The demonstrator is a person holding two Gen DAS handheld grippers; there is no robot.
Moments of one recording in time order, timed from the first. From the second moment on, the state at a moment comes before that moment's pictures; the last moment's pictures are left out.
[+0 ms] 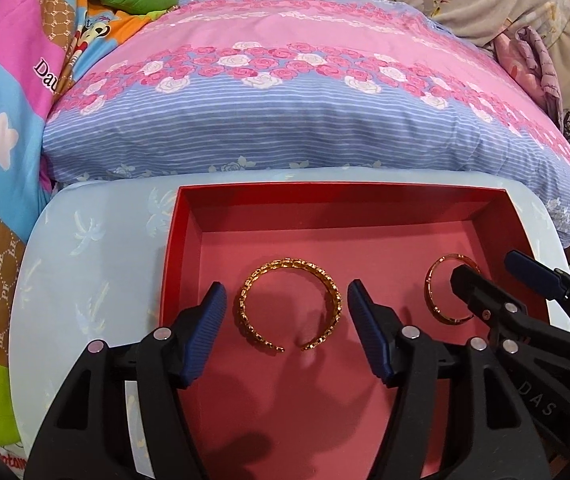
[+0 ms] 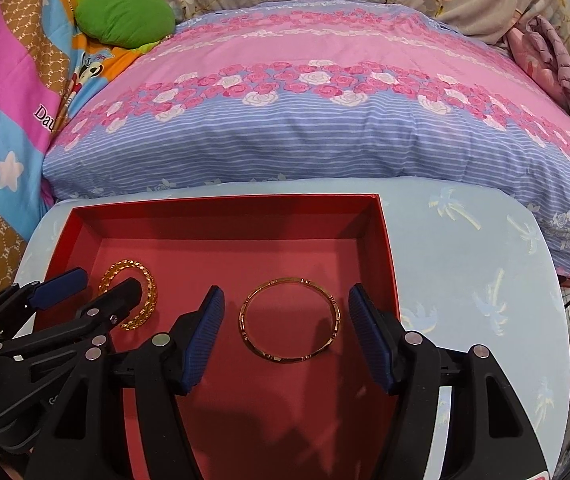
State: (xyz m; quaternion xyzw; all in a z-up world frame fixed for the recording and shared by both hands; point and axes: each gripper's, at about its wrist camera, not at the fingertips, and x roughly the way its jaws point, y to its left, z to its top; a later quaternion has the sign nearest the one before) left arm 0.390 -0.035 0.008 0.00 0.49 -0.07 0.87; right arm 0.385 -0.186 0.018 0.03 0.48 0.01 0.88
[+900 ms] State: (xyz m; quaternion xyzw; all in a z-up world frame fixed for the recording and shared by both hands) left arm 0.175 0.005 0.054 -0.01 0.44 -0.06 0.90; right arm 0.147 -0.194 0.070 0.01 0.42 0.01 0.91
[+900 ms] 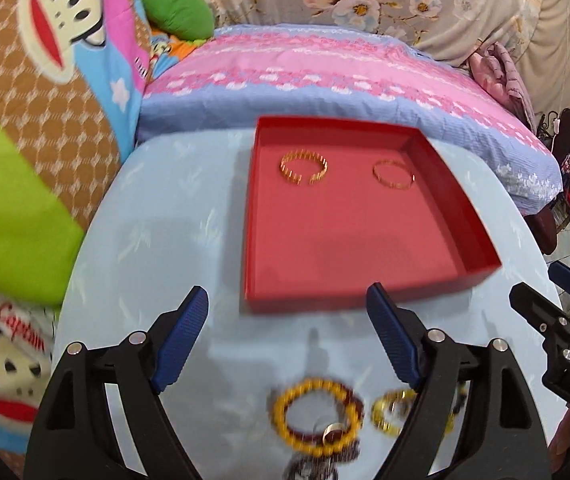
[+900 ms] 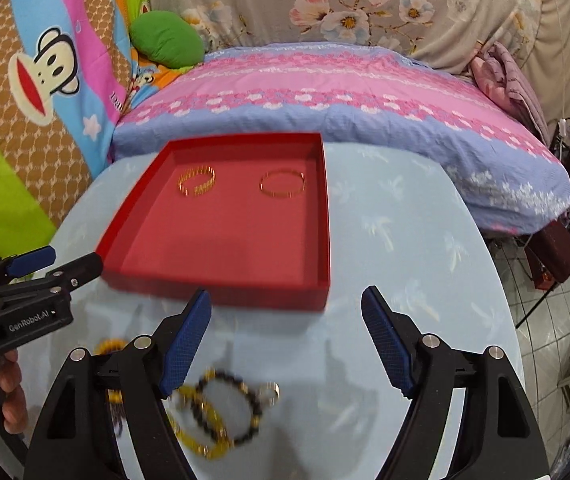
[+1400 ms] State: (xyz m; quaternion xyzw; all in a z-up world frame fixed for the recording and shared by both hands) left arm 0.074 0.009 0.006 0.00 0.46 -0.09 0.88; right arm 0.071 -0.188 0.019 0.03 0.47 0.01 0.88
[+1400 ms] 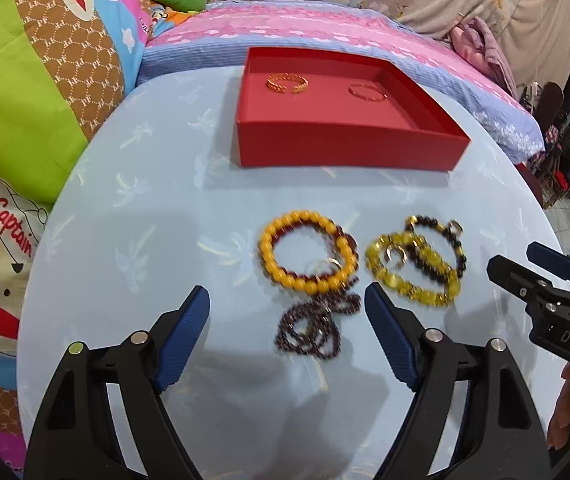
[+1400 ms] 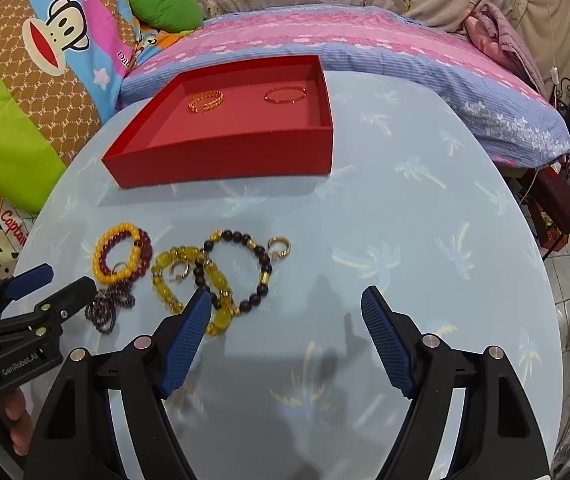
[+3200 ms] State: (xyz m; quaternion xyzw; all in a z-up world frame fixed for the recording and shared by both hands) left arm 0.062 0.013 0.015 -0.06 0.47 -0.12 0.87; right arm 0.093 -0.155 -0.006 0.03 0.48 0.05 0.88
